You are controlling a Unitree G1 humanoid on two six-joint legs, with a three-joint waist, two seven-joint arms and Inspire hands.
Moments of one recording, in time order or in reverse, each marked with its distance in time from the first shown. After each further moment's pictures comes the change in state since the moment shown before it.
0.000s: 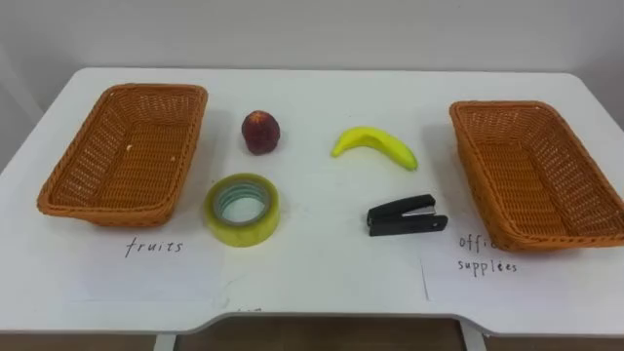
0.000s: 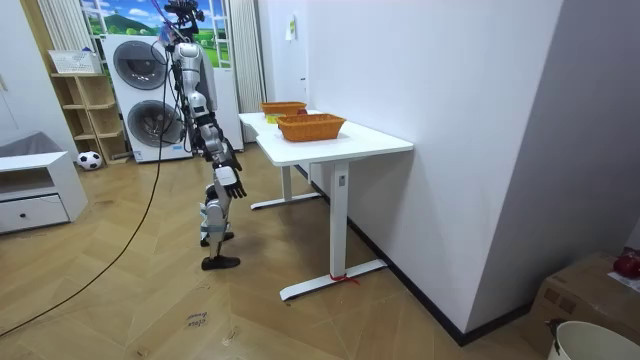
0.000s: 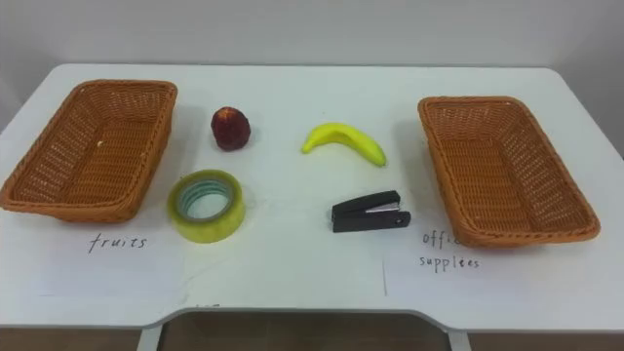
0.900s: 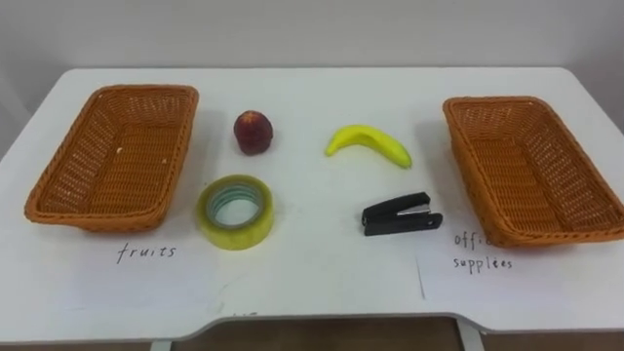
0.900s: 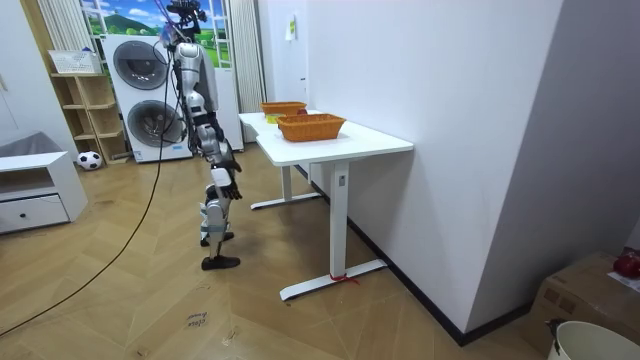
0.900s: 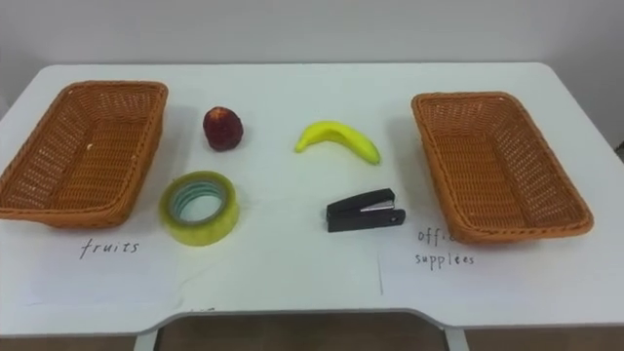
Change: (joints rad) left arm 0.027 -0.005 0.047 0.002 0.009 0.003 0.047; right arm 0.030 -0.001 -0.119 0.003 0.031 0.021 0.012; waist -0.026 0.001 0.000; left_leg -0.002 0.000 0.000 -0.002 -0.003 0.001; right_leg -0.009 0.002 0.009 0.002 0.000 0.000
